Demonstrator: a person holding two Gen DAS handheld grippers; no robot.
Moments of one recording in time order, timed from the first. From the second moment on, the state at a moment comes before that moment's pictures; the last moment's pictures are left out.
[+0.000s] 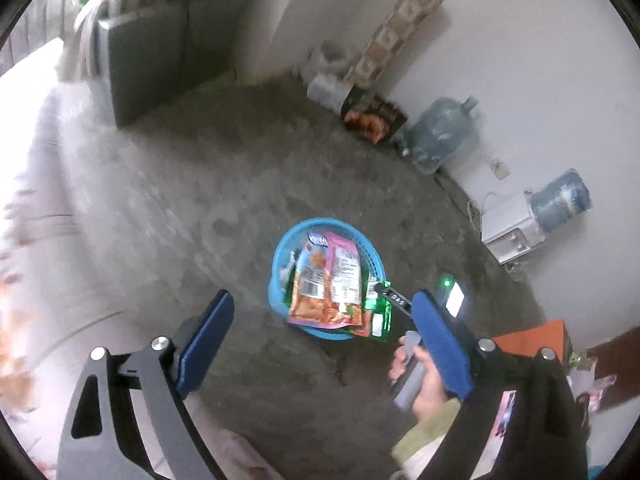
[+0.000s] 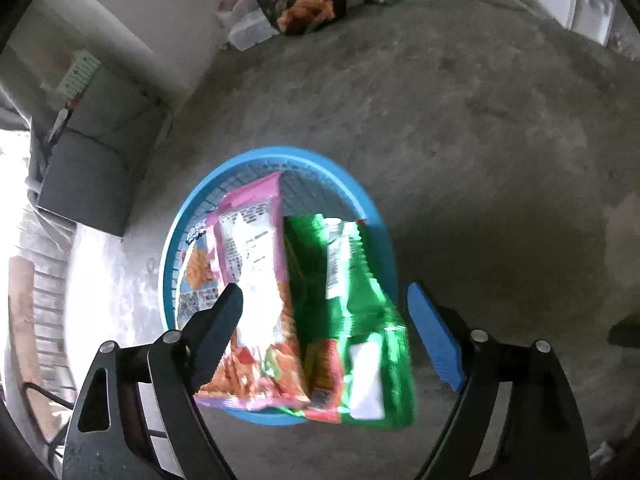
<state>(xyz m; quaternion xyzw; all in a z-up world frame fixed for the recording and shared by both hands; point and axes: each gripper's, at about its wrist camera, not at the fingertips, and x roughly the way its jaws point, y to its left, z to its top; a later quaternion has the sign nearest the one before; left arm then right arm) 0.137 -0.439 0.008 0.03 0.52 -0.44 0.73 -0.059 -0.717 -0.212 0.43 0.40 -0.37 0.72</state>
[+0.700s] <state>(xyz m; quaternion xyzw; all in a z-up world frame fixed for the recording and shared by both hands) 0.052 -0.147 0.082 0.02 0.36 -0.24 0.90 -0.069 -0.412 0.023 0.20 0.31 -0.19 0.91</state>
